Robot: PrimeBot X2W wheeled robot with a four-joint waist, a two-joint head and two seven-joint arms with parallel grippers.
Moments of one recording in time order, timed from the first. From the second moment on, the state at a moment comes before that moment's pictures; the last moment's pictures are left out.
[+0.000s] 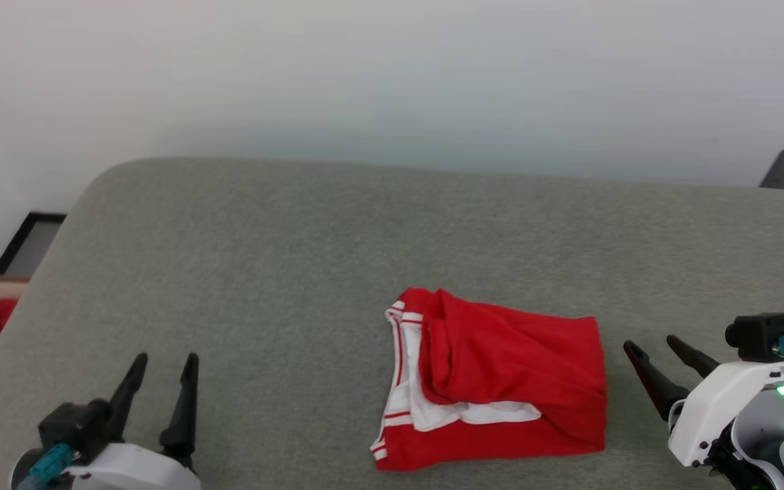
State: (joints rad) left arm -0.07 0.32 -0.05 0.31 -0.40 -0.13 -0.26; right arm -0.23 -0.37 0.25 0.28 0.61 0.13 0.21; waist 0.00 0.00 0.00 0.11
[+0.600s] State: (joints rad) left arm -0.15 0.28 -0.10 0.33 -0.41 -0.13 -0.26; right arm -0.30 -0.31 0.14 0.32 0.56 0.13 0.66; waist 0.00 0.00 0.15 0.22
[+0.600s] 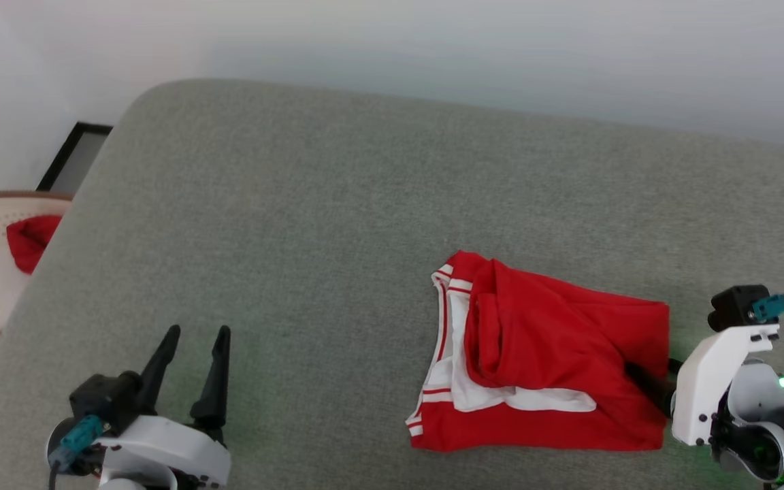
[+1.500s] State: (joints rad) left arm -0.15 0.25 -0.09 0.32 -0.41 -0.13 -0.26; right arm -0.39 -0.45 0.22 0.12 0.49 0.13 0.76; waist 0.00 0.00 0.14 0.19
